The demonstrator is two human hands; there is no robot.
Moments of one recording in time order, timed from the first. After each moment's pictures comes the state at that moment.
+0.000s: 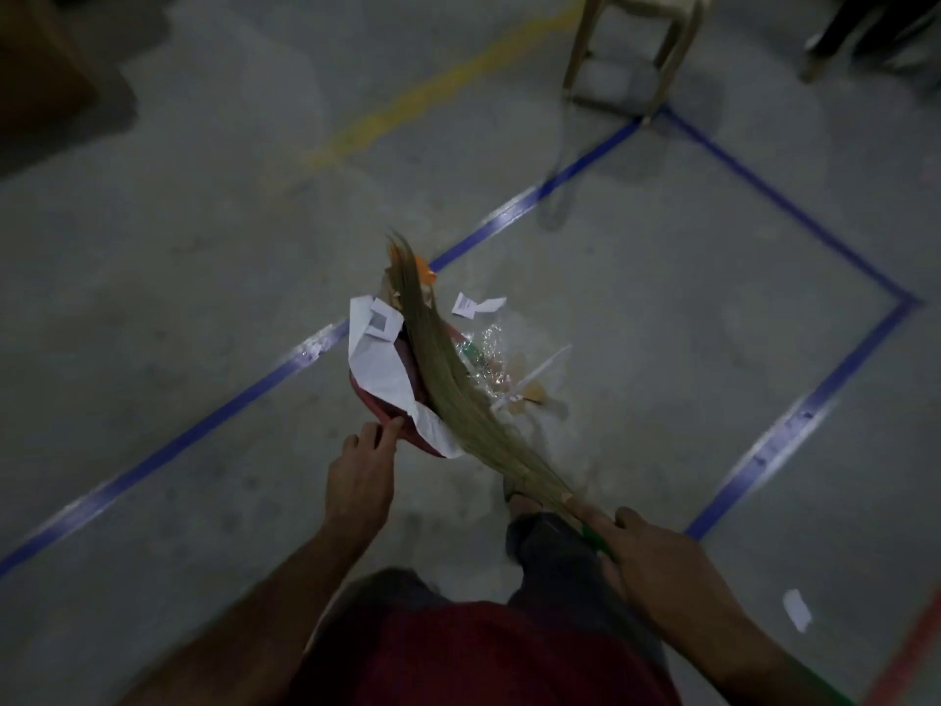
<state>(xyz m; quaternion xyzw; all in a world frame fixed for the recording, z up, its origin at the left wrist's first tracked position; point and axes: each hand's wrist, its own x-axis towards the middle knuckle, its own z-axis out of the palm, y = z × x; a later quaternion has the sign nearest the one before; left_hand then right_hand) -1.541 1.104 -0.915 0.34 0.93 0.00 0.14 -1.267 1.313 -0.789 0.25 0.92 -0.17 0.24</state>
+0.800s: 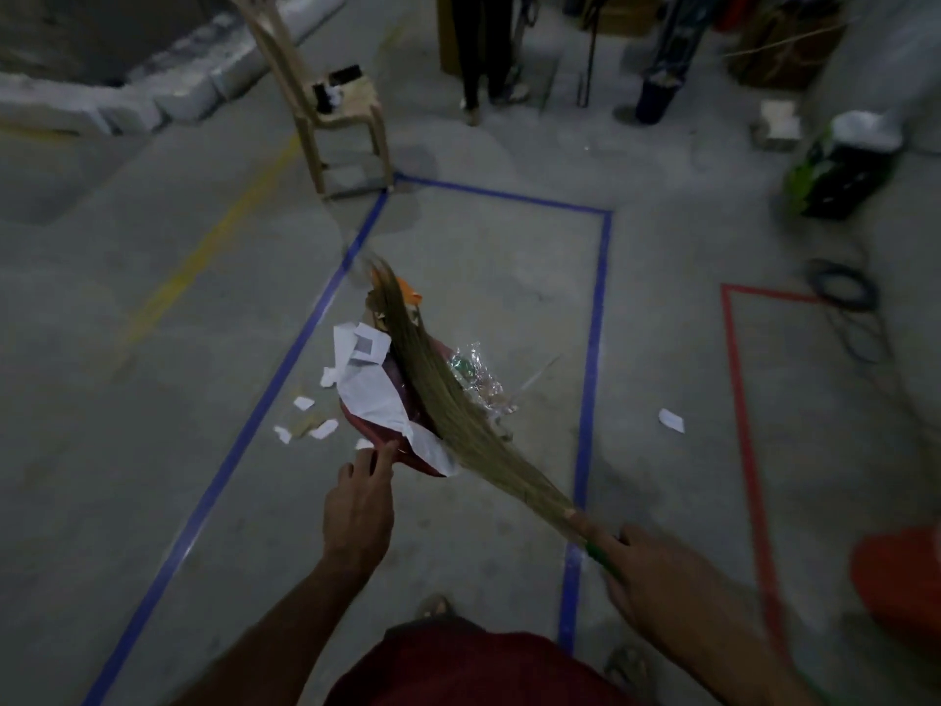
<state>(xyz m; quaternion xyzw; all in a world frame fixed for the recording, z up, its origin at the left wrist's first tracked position) -1.395 1.020 -0.792 0.58 0.81 0.02 0.10 -1.047 1.023 -0.698 0.49 0.84 -0.15 0.14</state>
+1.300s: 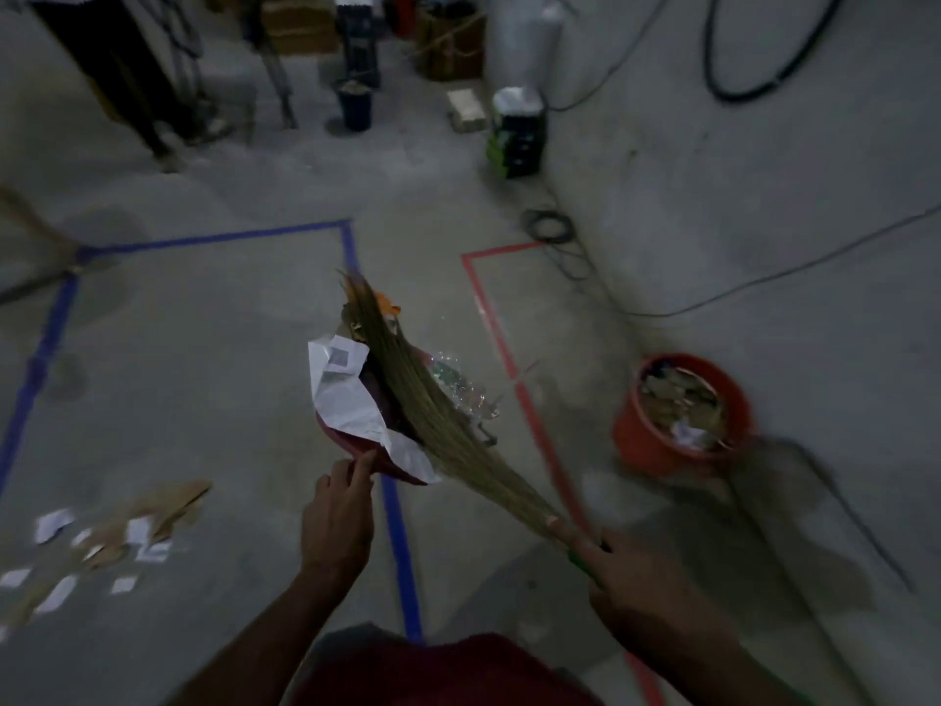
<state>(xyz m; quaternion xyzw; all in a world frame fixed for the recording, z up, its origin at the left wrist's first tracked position) -0.994 1.079 -0.792 0.77 0.62 0.05 0.14 -0.694 0.917 -0.685 0.72 0.66 -0.20 0.01</state>
